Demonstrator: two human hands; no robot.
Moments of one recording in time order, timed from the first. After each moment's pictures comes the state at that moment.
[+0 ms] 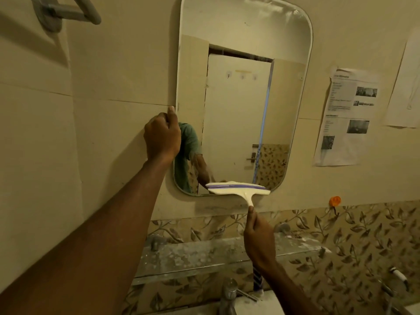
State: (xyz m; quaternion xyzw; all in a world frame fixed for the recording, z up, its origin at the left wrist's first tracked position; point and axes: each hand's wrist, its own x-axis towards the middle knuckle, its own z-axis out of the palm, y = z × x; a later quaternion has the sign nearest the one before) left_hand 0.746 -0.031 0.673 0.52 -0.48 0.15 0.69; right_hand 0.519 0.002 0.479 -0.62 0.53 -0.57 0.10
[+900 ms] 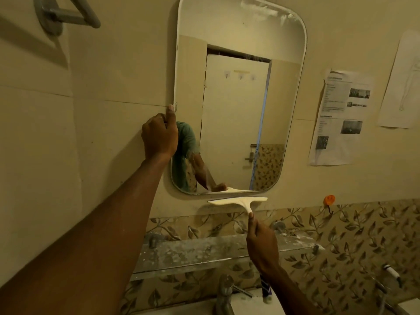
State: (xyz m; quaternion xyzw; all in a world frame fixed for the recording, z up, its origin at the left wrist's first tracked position) left_hand 0.746 -0.029 0.674 0.54 -0.48 0.17 0.67; right_hand 0.498 0.009 0.467 -0.63 0.55 -0.53 0.10
